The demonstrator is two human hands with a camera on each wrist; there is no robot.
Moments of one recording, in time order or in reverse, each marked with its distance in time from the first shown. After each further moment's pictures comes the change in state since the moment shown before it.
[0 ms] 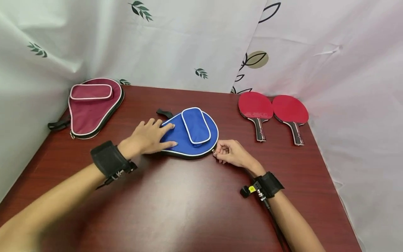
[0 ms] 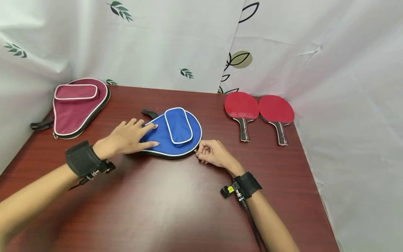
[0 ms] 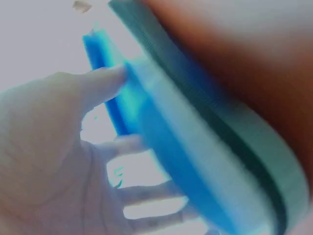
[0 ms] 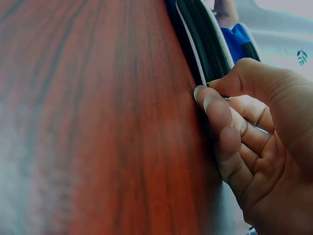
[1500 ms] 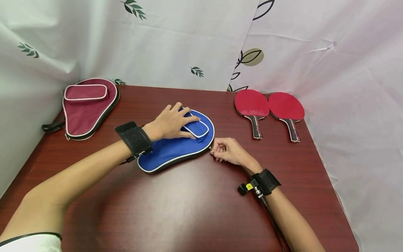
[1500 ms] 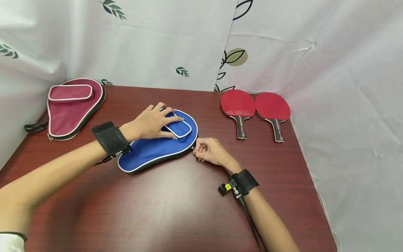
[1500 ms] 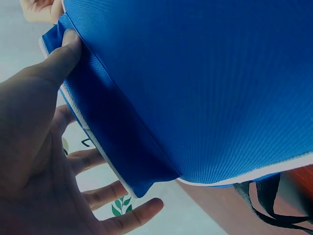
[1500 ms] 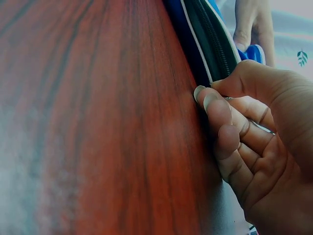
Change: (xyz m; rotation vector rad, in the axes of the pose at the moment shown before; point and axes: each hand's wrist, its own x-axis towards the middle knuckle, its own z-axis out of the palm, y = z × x) left_hand 0.073 0.024 -0.011 0.126 0.050 0.282; right_hand 0.001 0.000 0.000 0.000 0.004 -0.001
